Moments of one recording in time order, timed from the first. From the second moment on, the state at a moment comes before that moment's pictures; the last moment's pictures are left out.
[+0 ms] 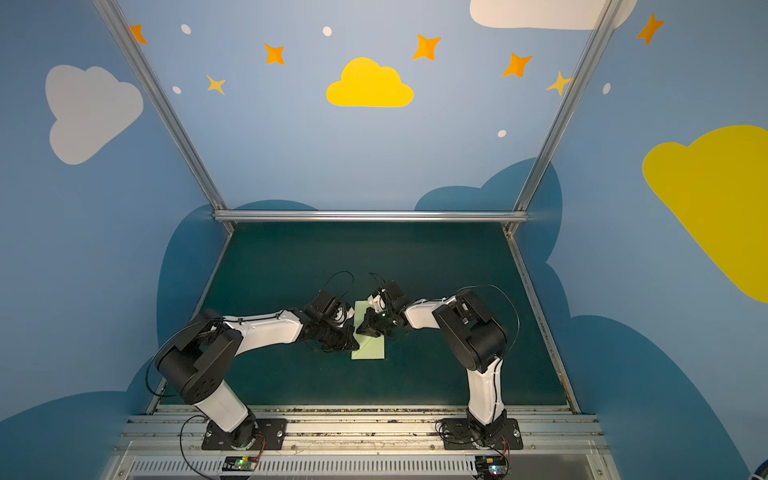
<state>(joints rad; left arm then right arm) -0.63 1.69 0.80 -0.24 0.51 -0.66 0.70 1.95 0.98 0.01 -0.64 0.86</state>
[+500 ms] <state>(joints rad) -0.62 1.71 0.79 -0.21 0.51 -0.65 0.69 1.89 1.00 -0.08 -0.64 0.82</state>
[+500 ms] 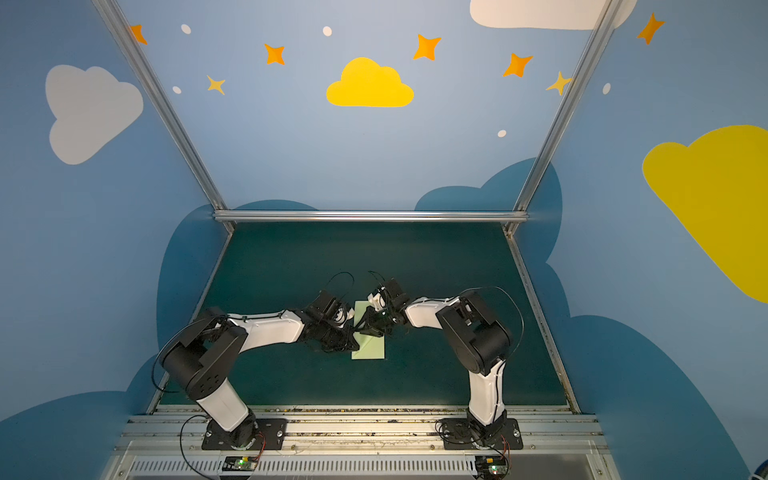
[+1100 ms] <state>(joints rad) -0.62 1.71 0.79 -0.20 0.52 -0.65 0.76 1.73 0.89 -0.22 -0.53 0.72</state>
